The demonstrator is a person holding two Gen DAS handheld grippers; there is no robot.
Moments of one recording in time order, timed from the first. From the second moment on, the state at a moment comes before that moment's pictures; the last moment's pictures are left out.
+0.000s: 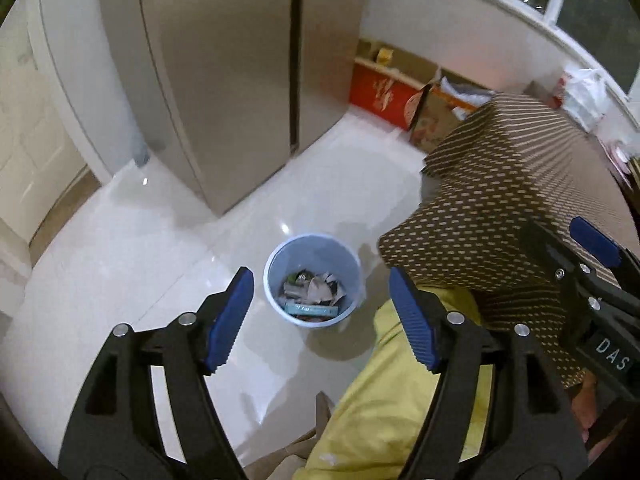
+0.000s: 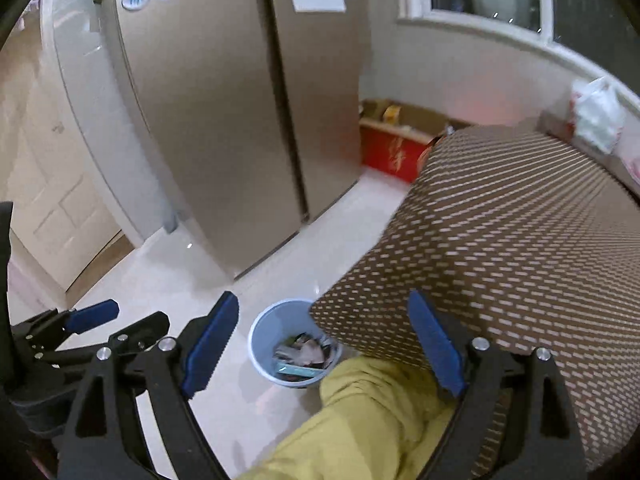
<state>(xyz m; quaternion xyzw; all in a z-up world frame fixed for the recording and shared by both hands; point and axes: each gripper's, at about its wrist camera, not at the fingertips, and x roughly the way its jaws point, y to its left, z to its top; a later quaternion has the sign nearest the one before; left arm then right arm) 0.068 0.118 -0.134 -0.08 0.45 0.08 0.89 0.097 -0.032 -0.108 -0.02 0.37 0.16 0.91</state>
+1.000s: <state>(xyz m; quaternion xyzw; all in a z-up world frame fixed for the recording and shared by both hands) -0.029 0.034 -0.004 -0.02 0.24 0.03 0.97 -0.028 -0.110 0.011 0.00 0.20 0.11 0.97</state>
